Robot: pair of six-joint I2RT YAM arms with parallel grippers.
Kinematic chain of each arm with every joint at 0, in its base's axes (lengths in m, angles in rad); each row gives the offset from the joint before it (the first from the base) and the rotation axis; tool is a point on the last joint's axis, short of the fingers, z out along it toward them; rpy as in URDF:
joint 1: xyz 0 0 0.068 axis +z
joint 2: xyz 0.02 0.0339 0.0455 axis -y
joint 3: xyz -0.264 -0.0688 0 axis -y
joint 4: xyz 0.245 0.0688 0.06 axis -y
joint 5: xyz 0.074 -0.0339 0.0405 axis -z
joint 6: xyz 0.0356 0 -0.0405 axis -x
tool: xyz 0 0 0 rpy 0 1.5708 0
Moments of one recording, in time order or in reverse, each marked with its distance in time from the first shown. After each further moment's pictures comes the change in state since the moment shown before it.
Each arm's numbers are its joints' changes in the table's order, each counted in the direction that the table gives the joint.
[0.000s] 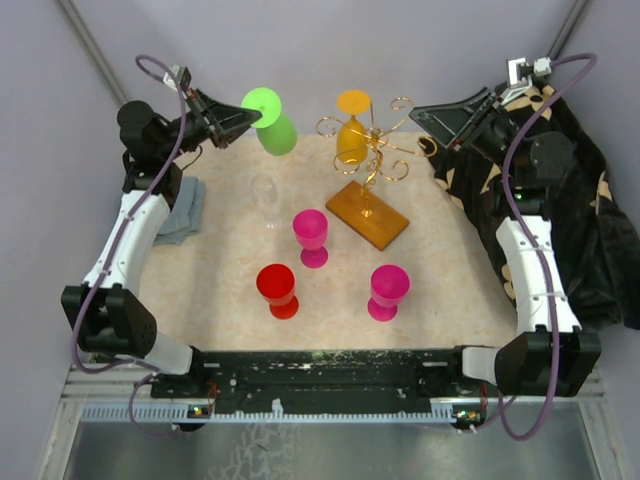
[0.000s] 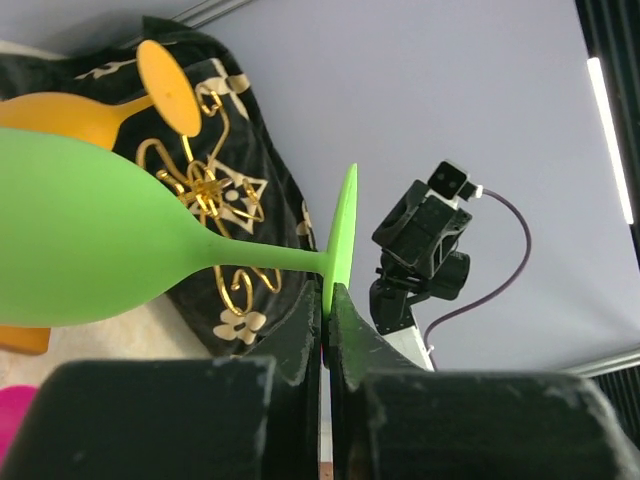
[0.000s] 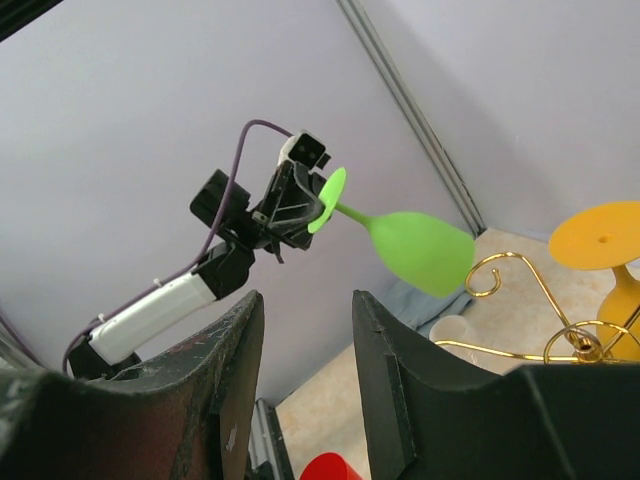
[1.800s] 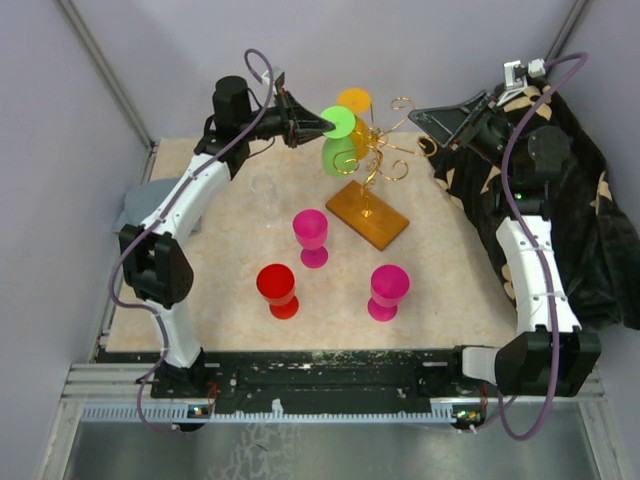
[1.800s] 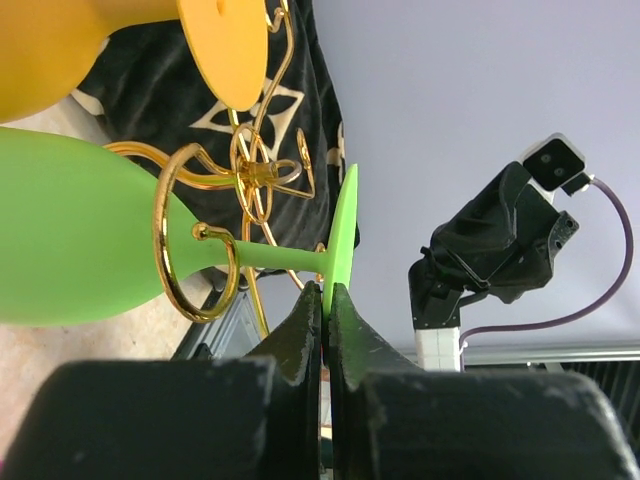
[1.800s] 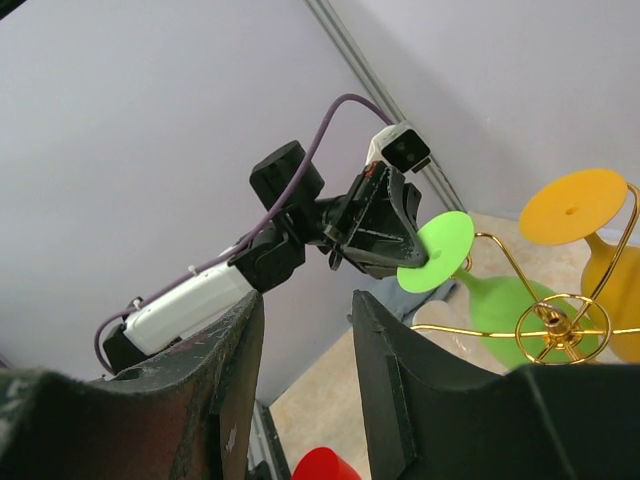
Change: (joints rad) left arm -0.276 -0.403 0.390 -0.332 -0.007 -0.129; right arm 0.000 0.001 -0.003 -0.115 0.024 0.069
